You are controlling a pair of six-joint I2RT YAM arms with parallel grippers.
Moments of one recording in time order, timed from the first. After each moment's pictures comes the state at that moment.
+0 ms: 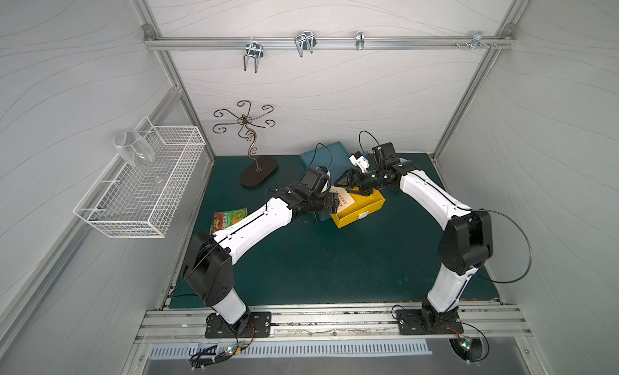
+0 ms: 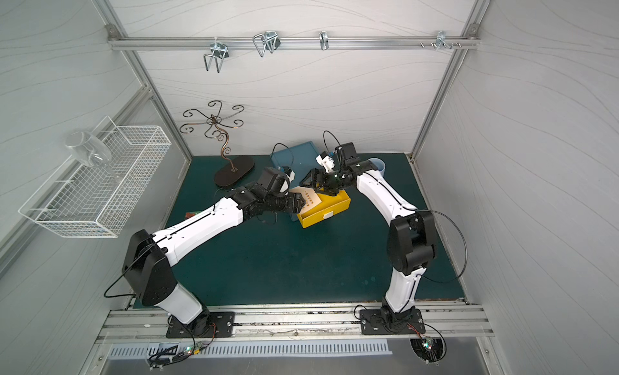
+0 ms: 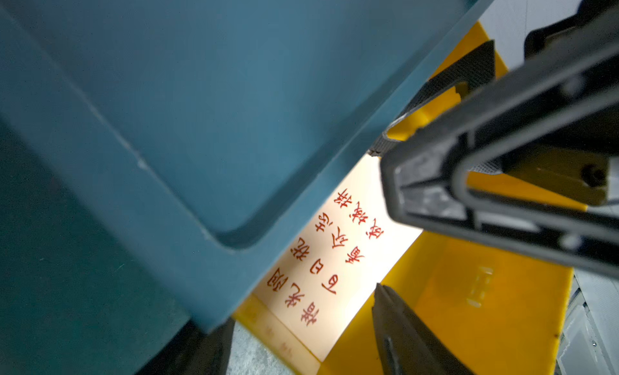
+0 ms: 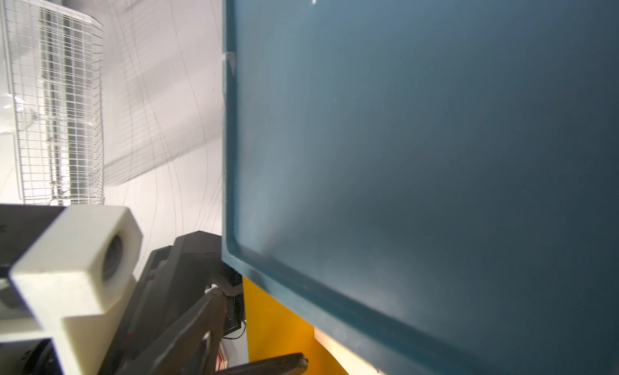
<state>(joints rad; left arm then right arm) -0.68 1.62 1.36 -0.55 0.06 -0.47 0.42 1.80 1.58 -0.66 -0.80 0.43</state>
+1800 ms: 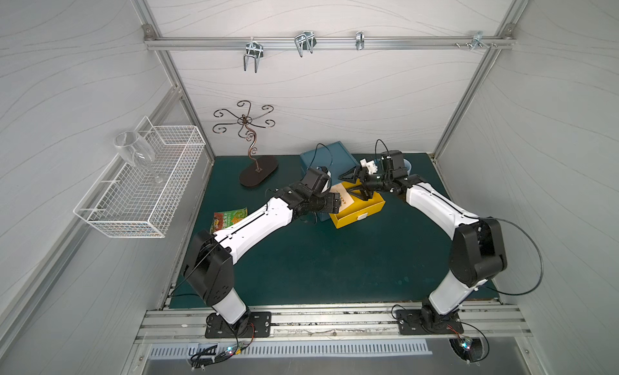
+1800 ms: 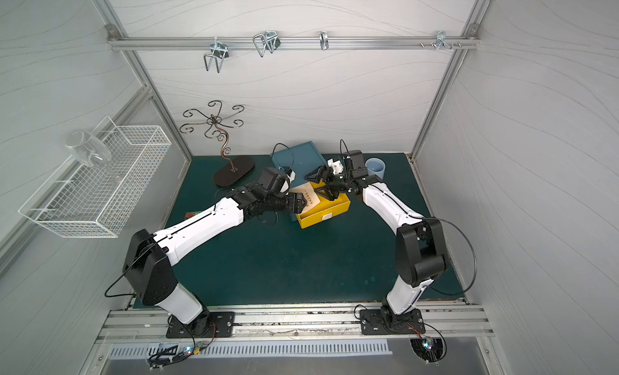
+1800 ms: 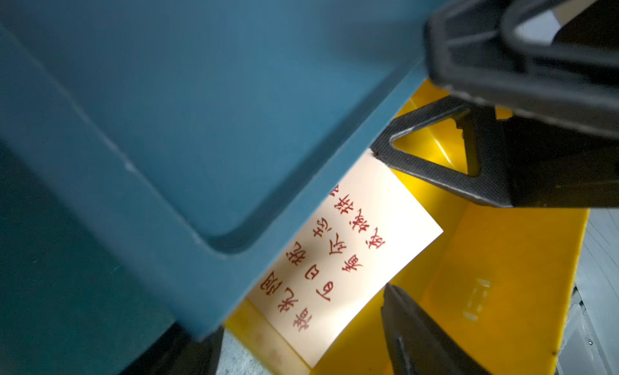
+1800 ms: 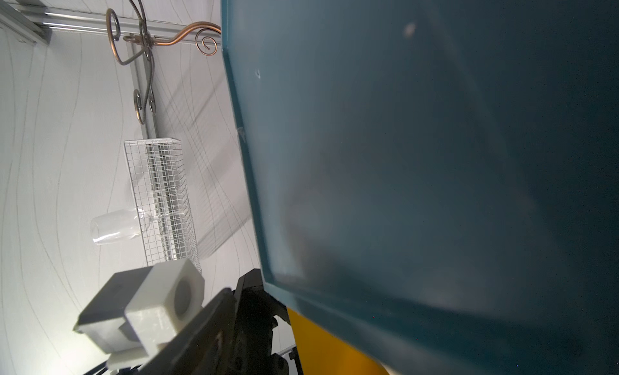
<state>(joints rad) -0.68 1.62 1.36 -0.54 0.07 -0.47 0.39 1.69 1.33 -0.28 -0.81 0.98</state>
